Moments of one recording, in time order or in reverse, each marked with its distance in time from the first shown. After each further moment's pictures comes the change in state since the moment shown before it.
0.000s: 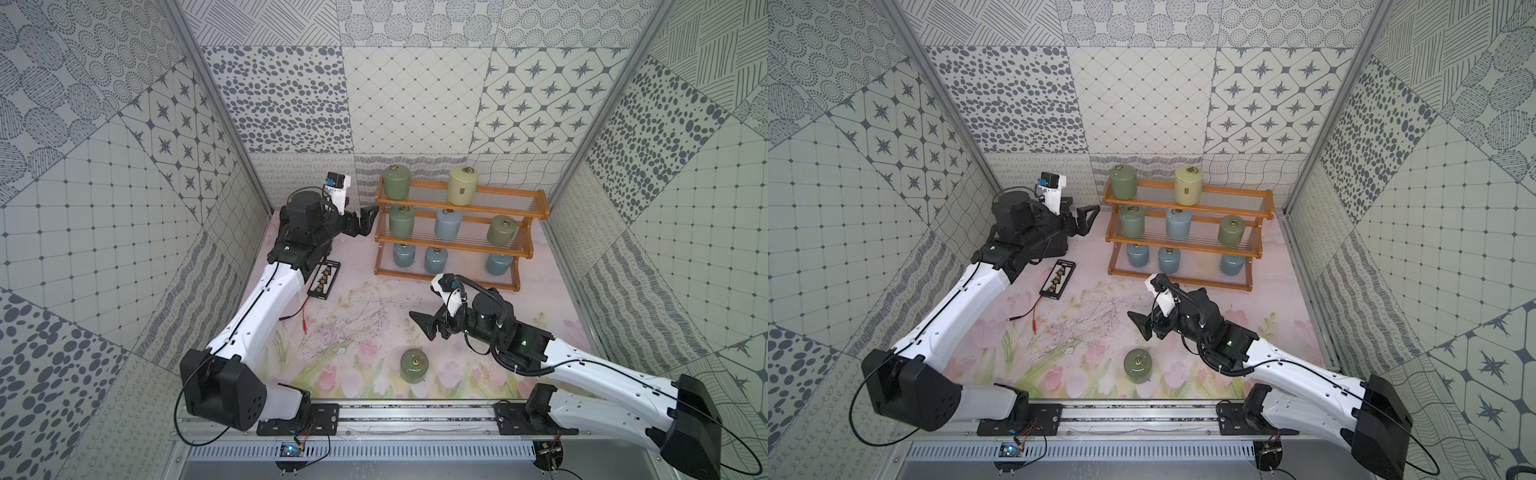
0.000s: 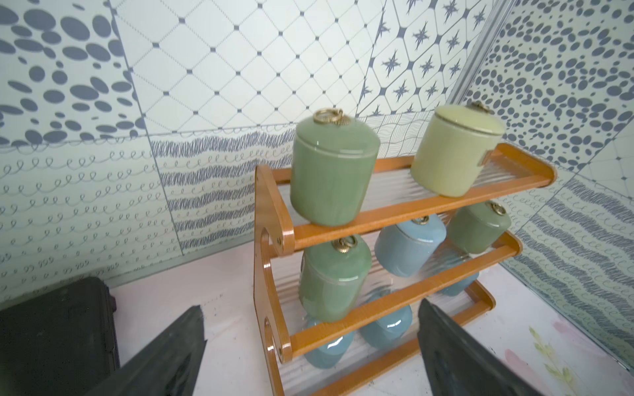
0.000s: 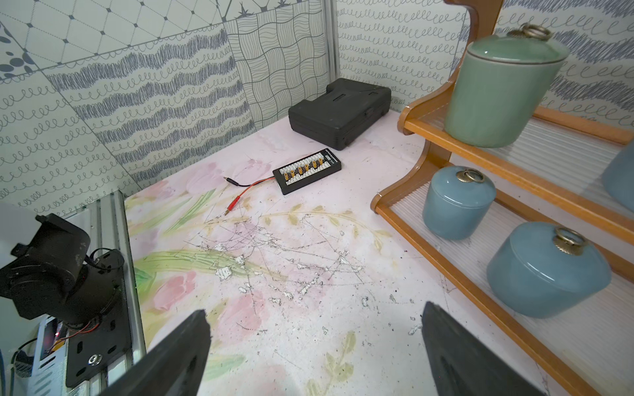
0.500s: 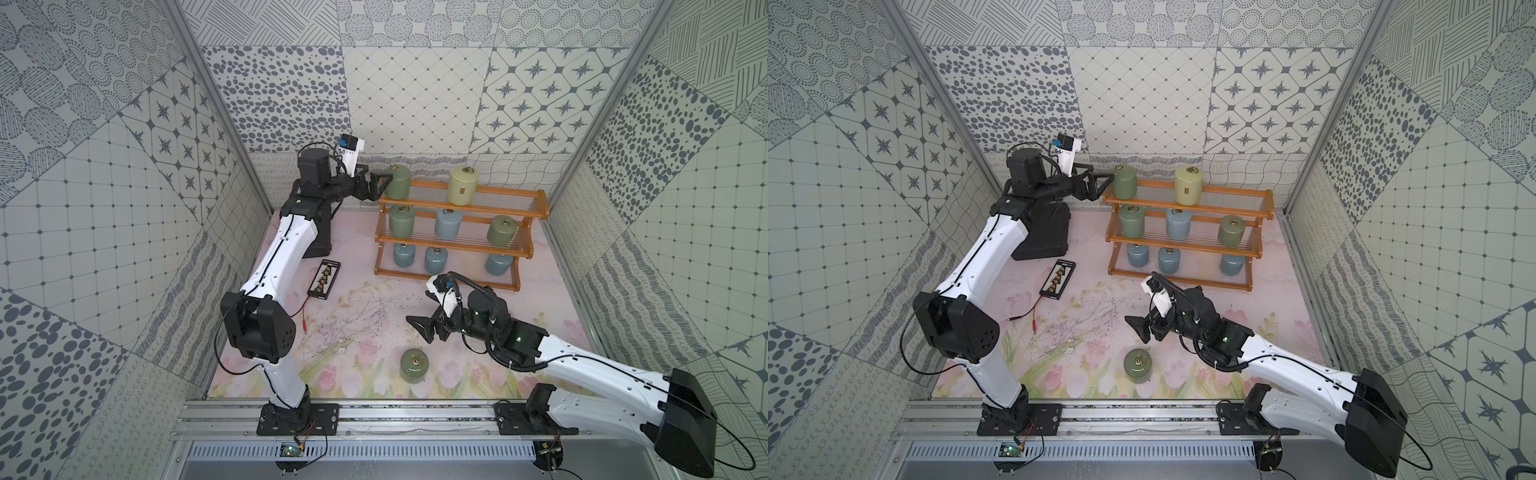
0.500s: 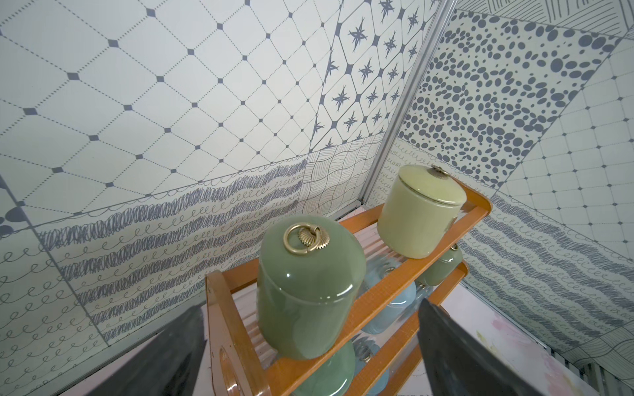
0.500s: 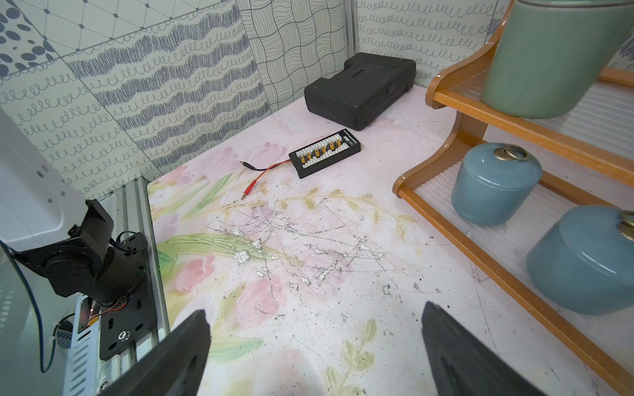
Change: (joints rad) left arm 0.023 0.379 0.499 -0.103 0.250 -0.031; right arm -0.012 0.031 0.003 -0.013 -0.077 0.038
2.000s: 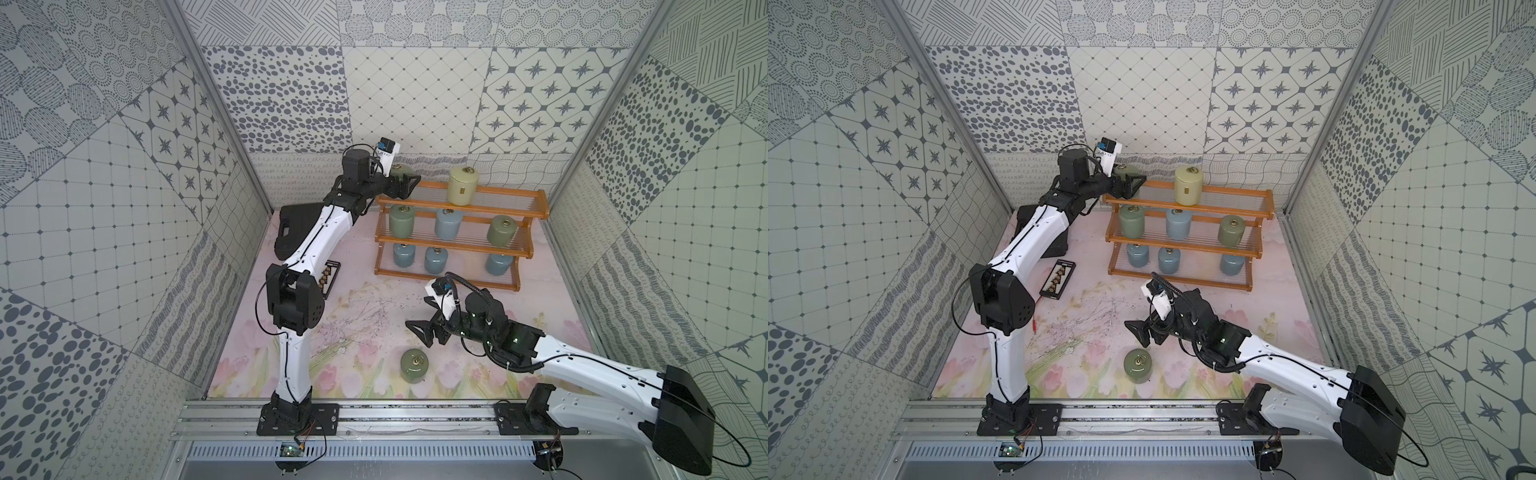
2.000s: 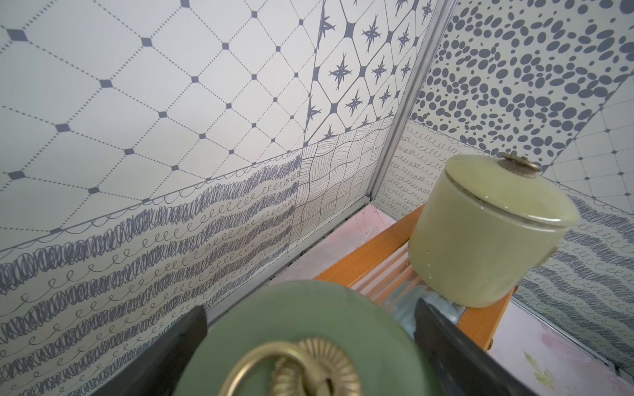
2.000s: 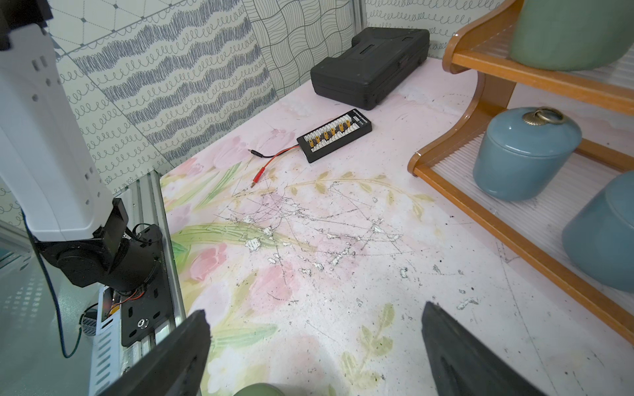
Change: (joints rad) left arm -0.140 0.285 0.246 0.028 -0.129 0.058; right arm -0.001 0.018 -0.033 0.014 -0.036 0.051
